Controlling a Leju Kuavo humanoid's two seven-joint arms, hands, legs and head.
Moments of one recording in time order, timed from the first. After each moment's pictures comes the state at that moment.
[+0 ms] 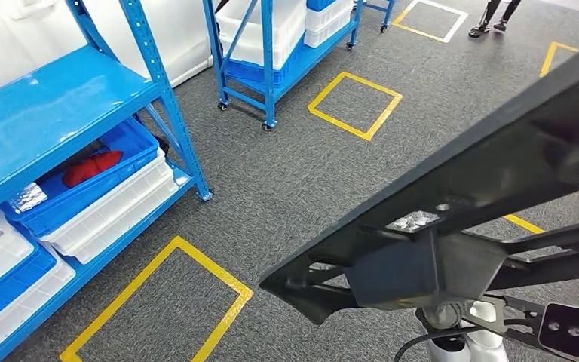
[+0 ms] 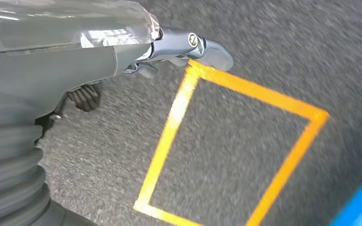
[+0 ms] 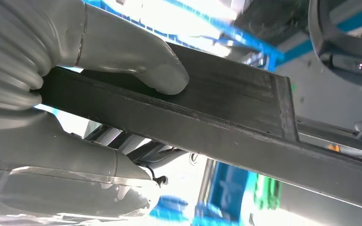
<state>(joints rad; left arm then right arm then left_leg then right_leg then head) -0.07 0.04 1.33 -0.24 0.03 0.00 -0.43 -0.07 -0.09 0.11 -1.99 -0.26 0.67 -0.70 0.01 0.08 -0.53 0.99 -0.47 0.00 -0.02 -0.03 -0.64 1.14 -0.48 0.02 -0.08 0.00</state>
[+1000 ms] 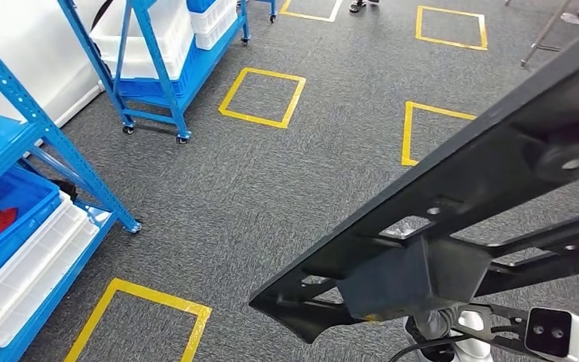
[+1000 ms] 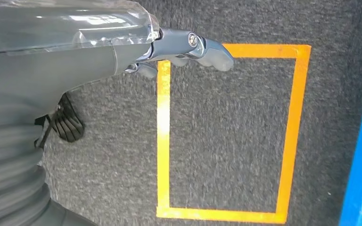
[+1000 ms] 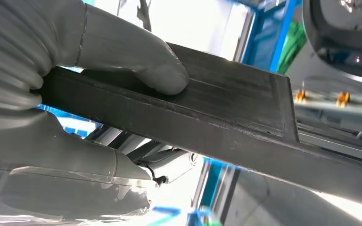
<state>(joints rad) -0.02 0.11 1.34 -0.24 0.00 0.03 -0.41 -0.01 -0.04 0.12 -1.97 -0.27 0.72 -0.70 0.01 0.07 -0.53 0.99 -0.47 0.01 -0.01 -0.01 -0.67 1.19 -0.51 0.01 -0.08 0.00</state>
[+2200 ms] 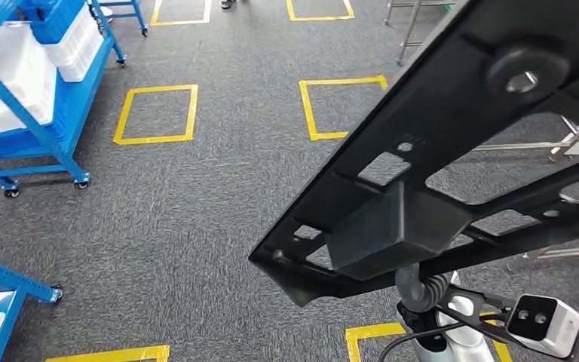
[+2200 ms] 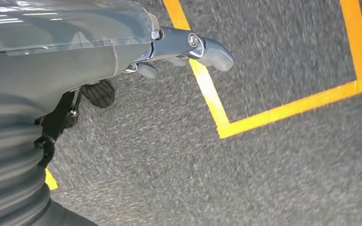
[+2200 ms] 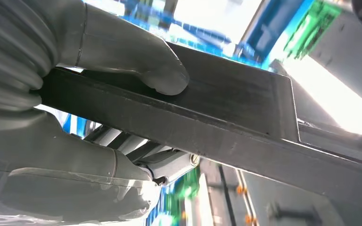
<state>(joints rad) -0.08 0.04 1.32 -0.24 0.00 -0.02 -0.34 -0.09 -0.11 0.23 -1.98 -0.22 0.41 -0.70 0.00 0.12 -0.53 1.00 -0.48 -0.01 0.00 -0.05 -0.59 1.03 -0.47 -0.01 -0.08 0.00</state>
